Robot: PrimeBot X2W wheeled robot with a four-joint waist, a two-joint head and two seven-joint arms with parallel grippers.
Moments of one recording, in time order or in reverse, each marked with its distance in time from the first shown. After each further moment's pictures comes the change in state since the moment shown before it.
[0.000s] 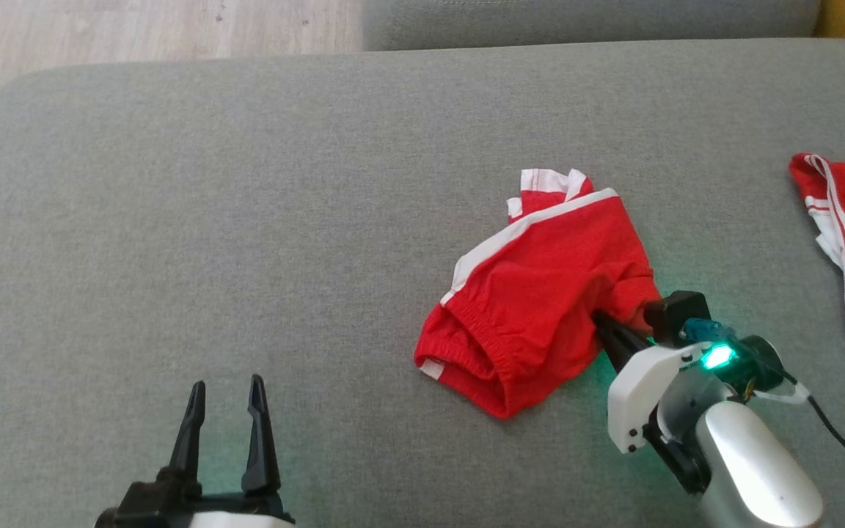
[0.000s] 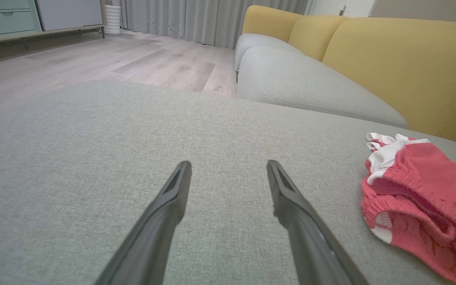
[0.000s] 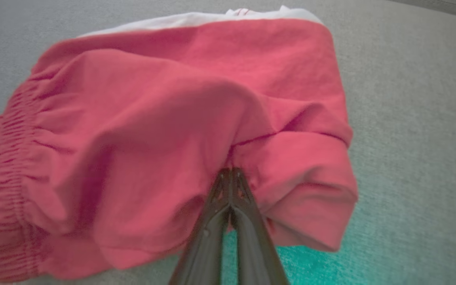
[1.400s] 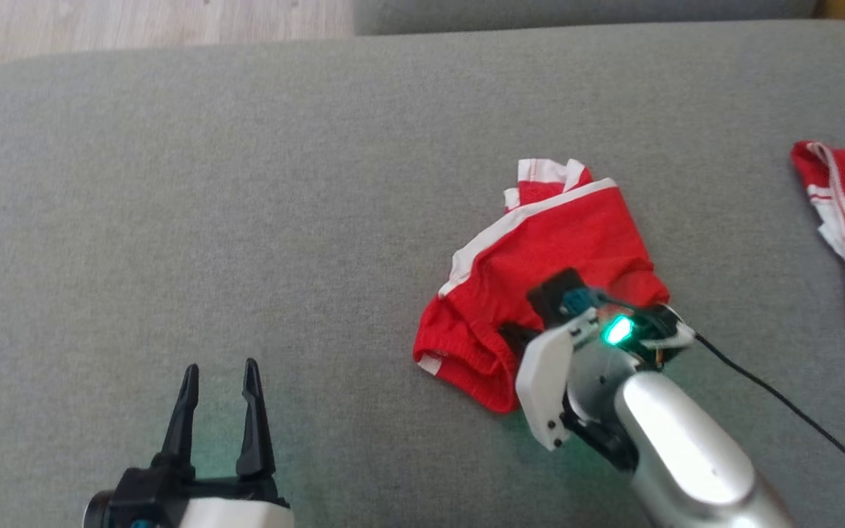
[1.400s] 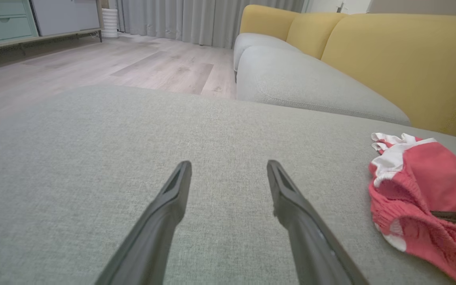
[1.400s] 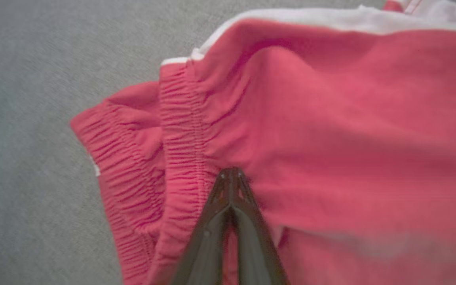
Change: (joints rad) left arm -0.029 0.000 0.019 -0.003 0.026 -0.011 0.000; right arm -0.102 0.050 0.220 -0.071 0.034 0.000 0.318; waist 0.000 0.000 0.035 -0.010
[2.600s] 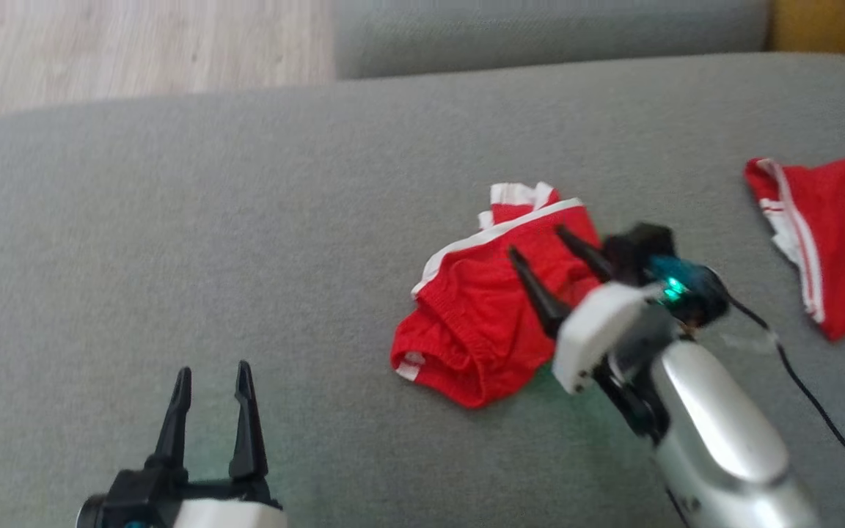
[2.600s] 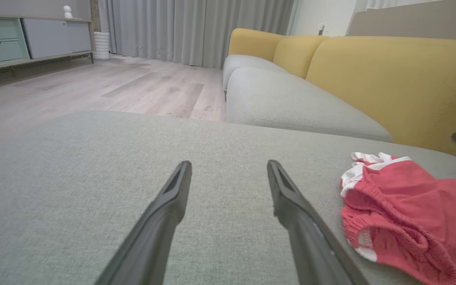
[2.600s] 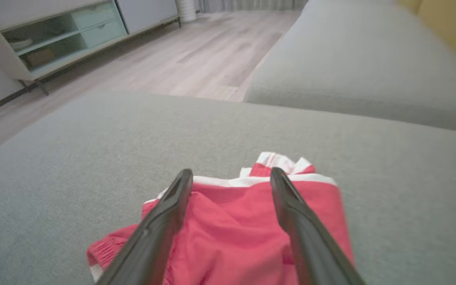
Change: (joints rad) left arm -0.008 -0.001 0.021 0.015 0.007 -0.012 0.000; right arm -0.054 0.020 -0.123 0.040 0.083 0.000 -0.331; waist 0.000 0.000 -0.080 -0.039
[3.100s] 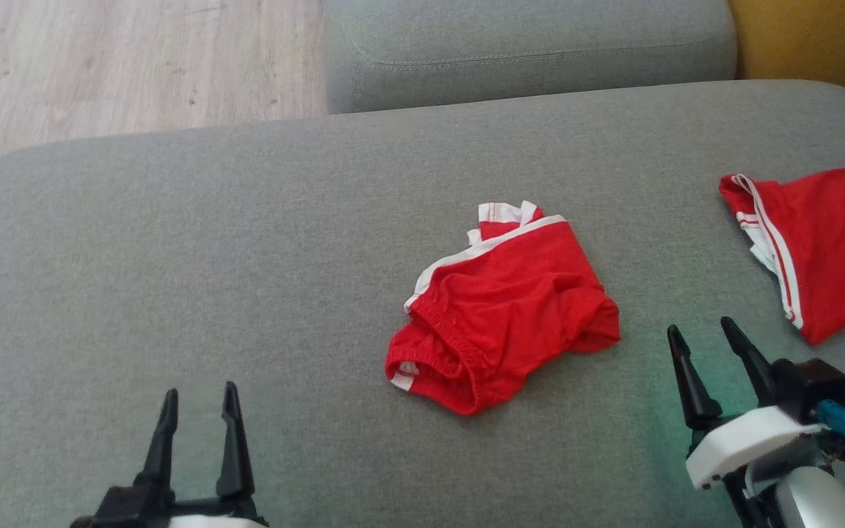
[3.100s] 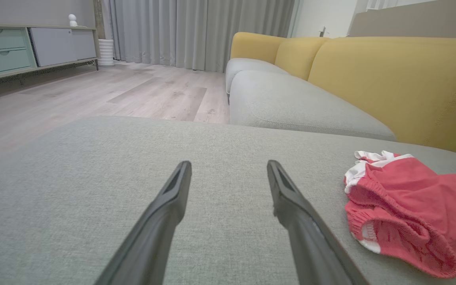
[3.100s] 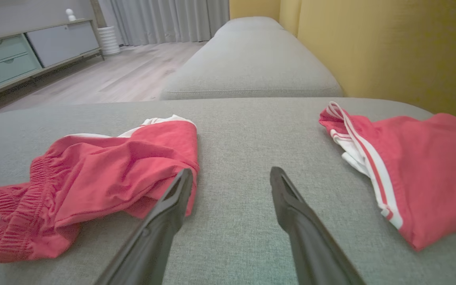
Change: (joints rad) left arm 0.040 0.000 0.035 0.022 0.018 -0.011 0.000; right arm 0.355 -0.118 -0.278 -0.072 -0.057 0.000 -0.323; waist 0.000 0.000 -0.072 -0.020
